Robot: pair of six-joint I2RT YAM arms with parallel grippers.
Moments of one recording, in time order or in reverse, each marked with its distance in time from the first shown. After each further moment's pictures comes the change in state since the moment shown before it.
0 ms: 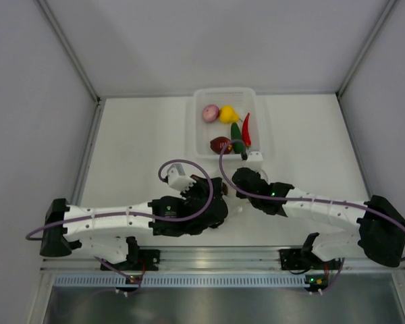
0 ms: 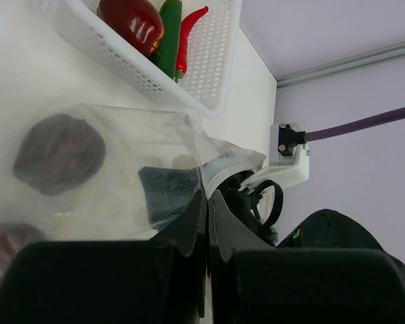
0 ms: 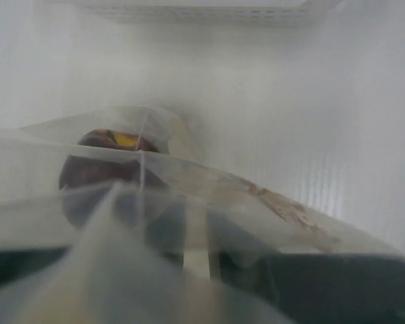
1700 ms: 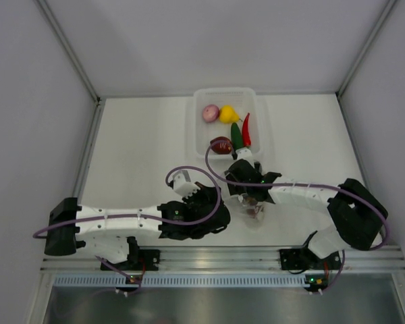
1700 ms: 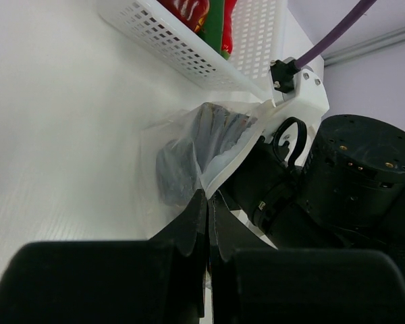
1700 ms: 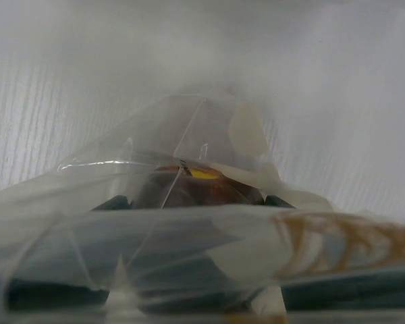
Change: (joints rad) left arm -0.001 0.035 -0.112 0.030 0.044 0.013; right arm -0.142 0.200 0.070 -0.064 -0.098 -0.296
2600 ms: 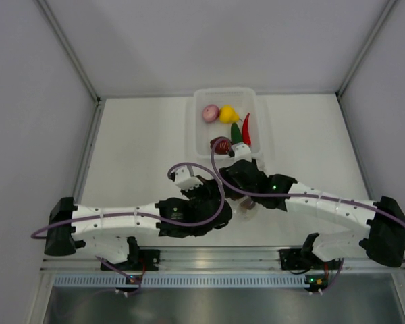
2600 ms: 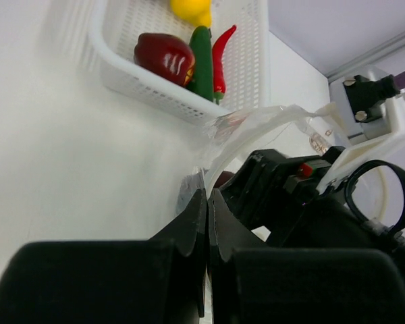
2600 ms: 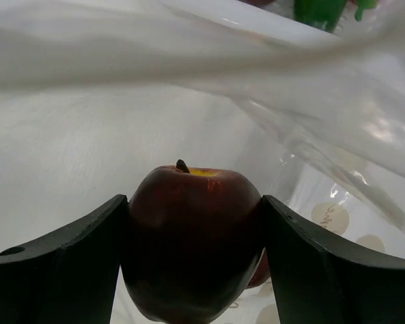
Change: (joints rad) left arm 0.000 0.000 0.064 -0.008 -0.113 0.226; right arm 0.151 -0.214 0.100 -0.143 0.019 0.037
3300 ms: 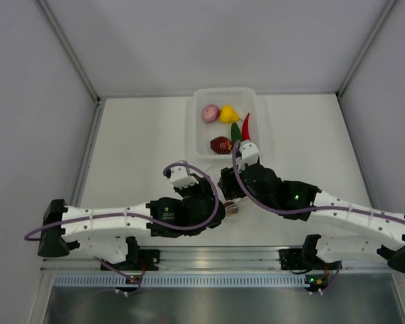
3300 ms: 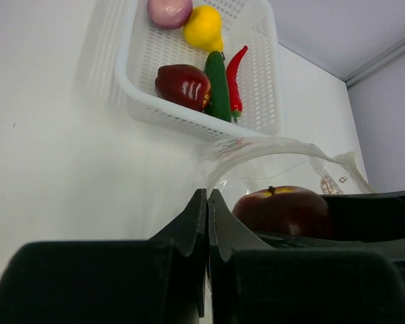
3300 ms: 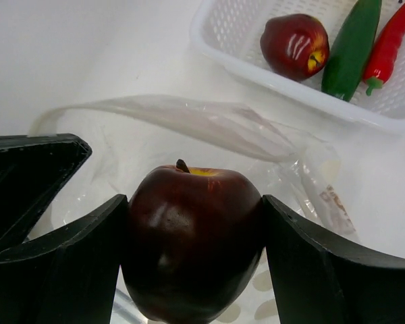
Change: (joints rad) left arm -0.002 -0.068 0.010 -0.020 -0.060 0.190; right arm 0.148 -0.173 0.066 -0.010 0.041 -0.039
